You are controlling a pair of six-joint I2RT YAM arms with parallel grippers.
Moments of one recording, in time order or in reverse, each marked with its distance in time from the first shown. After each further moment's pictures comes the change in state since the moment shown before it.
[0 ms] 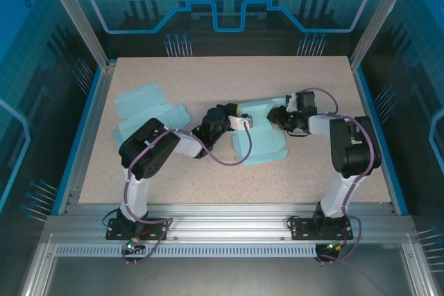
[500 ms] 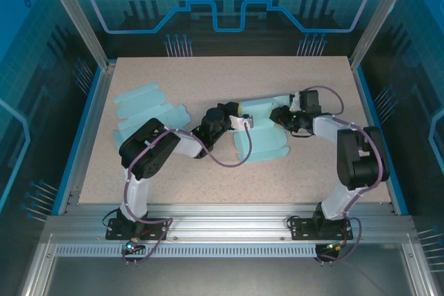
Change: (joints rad) left arm -0.001 0.004 -0.002 0.063 0.019 0.066; right arm -0.007 -0.168 -0.018 -0.174 0.084 -0.063
